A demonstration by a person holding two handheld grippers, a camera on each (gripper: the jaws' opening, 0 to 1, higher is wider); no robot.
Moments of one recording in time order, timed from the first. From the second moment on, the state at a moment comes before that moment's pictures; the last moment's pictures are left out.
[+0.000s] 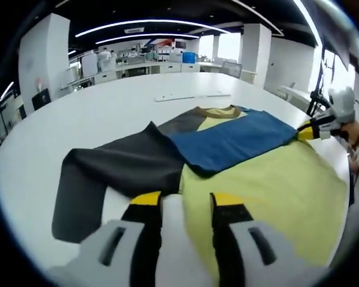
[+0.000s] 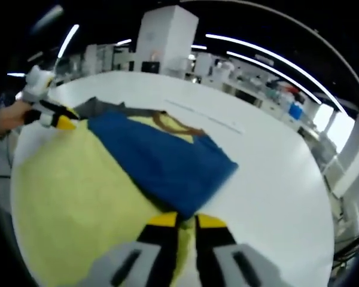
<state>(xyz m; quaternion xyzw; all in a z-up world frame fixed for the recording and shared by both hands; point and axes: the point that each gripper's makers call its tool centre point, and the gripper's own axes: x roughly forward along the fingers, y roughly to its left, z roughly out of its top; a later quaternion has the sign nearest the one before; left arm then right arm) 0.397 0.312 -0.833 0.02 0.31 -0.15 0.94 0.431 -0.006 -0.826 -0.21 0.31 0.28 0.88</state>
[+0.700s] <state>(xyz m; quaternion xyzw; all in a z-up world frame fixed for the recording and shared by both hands) 0.410 0.311 -0.839 -0.02 0.31 -0.11 0.94 0.433 -0.014 -0.830 -0.25 0.31 0.27 0.88</state>
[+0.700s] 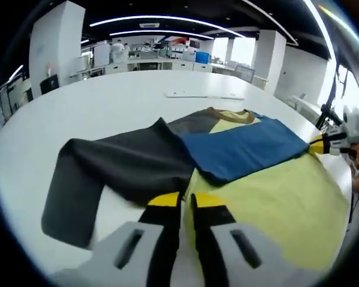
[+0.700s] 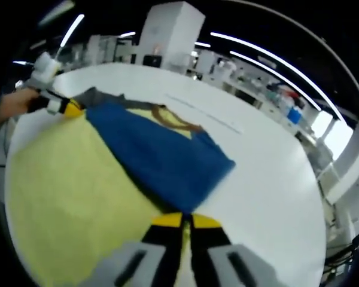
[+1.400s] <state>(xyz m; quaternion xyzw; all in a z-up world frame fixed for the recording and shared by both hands) 0.408 0.315 -0.840 -0.04 0.31 -0.09 0.94 0.435 -0.038 -0.840 -0.24 0.33 0.25 0.88</state>
